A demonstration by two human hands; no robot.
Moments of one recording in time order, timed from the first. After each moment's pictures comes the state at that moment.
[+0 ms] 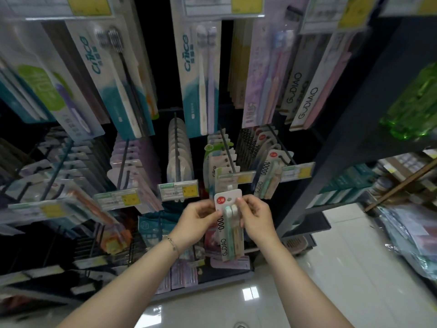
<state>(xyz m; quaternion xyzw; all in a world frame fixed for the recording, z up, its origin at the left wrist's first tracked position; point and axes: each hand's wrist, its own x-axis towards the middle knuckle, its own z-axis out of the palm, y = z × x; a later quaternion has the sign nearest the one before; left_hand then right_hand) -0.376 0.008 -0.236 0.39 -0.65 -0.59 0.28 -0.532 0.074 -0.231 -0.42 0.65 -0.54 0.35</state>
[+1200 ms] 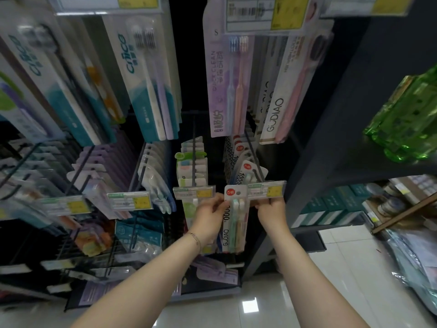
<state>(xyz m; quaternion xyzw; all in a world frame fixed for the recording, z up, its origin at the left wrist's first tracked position) -0.513 0.003 -0.248 0.49 -0.60 -0.54 0.32 -0.663 0.040 -0.234 -0.34 0.70 -0.54 0.33</state>
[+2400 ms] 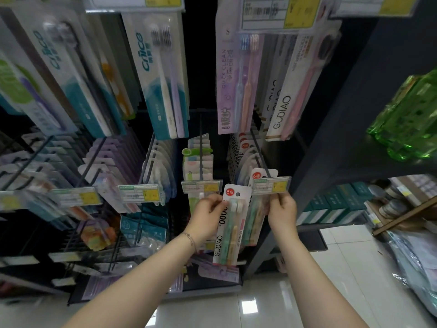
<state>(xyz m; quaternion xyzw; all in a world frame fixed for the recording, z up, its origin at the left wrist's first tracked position) -0.489 0.013 -0.242 0.48 -0.62 -0.53 0.31 -0.662 0.057 -0.234 -0.32 0.69 -0.59 0.28</state>
